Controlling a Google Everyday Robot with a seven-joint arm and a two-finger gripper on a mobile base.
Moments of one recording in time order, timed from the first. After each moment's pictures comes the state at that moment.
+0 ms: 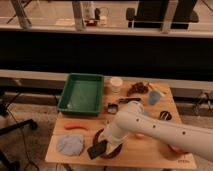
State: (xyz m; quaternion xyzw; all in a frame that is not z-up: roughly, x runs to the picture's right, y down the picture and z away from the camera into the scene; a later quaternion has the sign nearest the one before) arm 0.006 0.265 0.690 -0.30 -0.29 -0.20 0.89
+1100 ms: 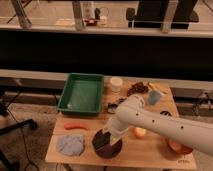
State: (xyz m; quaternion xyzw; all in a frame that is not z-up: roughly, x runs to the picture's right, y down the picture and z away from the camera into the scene) arm 0.015 0.224 0.721 -0.28 -0.24 -0.21 0.90
